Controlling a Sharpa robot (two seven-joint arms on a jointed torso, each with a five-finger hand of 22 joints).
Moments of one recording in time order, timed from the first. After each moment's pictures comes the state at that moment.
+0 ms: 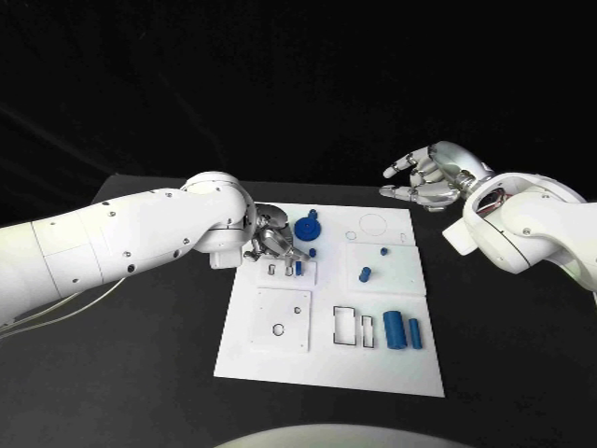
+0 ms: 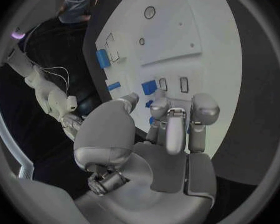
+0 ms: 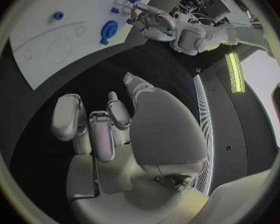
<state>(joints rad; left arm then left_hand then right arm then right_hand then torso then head) 1.30 -0.64 -0.05 1.39 -1.00 0.29 -0.51 1.04 -0.08 0.33 0.29 0.06 0.78 0.10 0.72 0.51 1.24 0.03 1.21 0.98 1.47 -0.04 1.51 1.31 0.12 1.27 0.06 1.30 0.97 1.38 -0.90 -0.12 1.61 -0.85 -0.48 -0.11 1.39 -0.17 0.29 0.21 0.17 0.81 0.17 0.27 0.34 1.29 0.09 1.26 1.22 1.47 0.02 1.50 1.31 0.08 1.34 0.12 1.21 1.26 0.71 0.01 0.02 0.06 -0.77</state>
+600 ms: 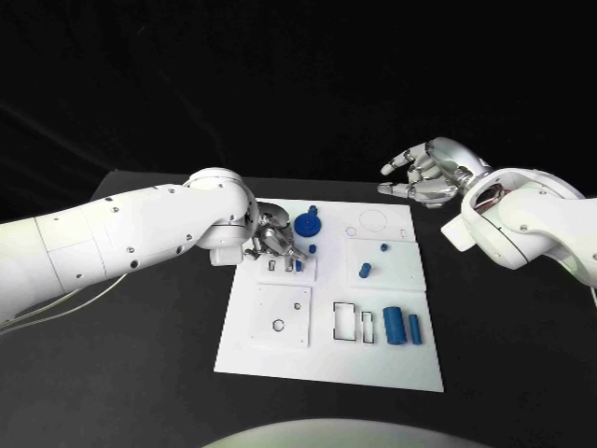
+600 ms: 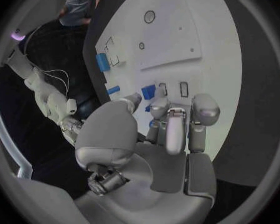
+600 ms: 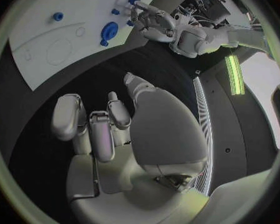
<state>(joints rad) 1.30 -0.63 -0.05 1.38 -1.00 0.32 -0.51 1.09 -0.06 0.33 0.29 0.06 0.78 0.09 0.73 0.53 1.24 0.03 1.21 0.98 1.47 -0.04 1.51 1.31 0.12 1.27 0.06 1.31 0.98 1.37 -0.89 -0.12 1.61 -0.87 -0.47 -0.11 1.38 -0.18 0.29 0.21 0.17 0.81 0.17 0.27 0.34 1.29 0.09 1.25 1.21 1.47 0.02 1.50 1.31 0.08 1.34 0.12 1.21 1.26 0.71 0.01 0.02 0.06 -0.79</state>
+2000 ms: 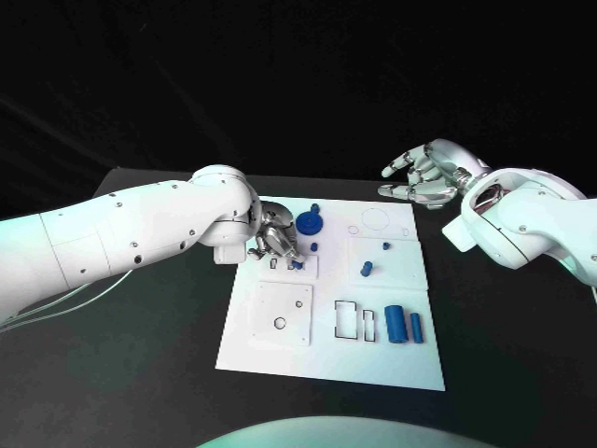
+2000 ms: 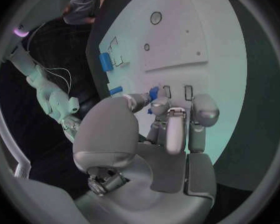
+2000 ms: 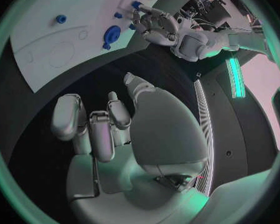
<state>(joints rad) 1.30 -0.63 -0.05 1.38 -0.96 0.33 -0.51 1.22 -0.11 0.72 0.22 0.06 0.75 0.10 0.76 0.64 1.22 0.02 1.18 0.94 1.47 -0.04 1.50 1.31 0.12 1.26 0.06 1.33 0.99 1.37 -0.89 -0.13 1.60 -0.90 -0.45 -0.13 1.38 -0.18 0.30 0.21 0.17 0.81 0.17 0.27 0.34 1.29 0.09 1.25 1.21 1.47 0.02 1.50 1.31 0.08 1.34 0.12 1.20 1.26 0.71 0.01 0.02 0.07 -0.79</state>
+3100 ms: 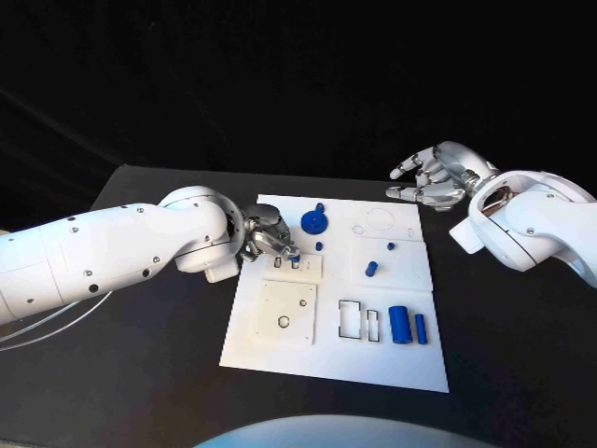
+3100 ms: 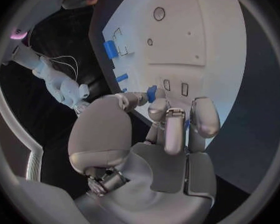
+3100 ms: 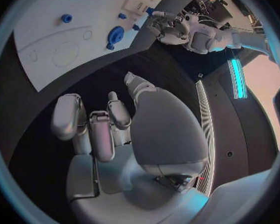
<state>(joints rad) 1.25 -0.79 -0.05 1.58 -0.98 0.03 -0.44 1.12 -0.19 0.78 0.19 0.31 0.80 0.08 0.80 0.71 1.29 -0.01 1.21 0.99 1.47 -0.06 1.51 1.31 0.10 1.31 0.04 1.39 1.10 1.37 -0.89 -0.13 1.59 -0.90 -0.45 -0.14 1.38 -0.18 0.30 0.21 0.17 0.81 0.17 0.28 0.34 1.29 0.09 1.25 1.21 1.47 0.02 1.50 1.31 0.08 1.34 0.12 1.20 1.26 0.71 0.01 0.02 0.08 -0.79</state>
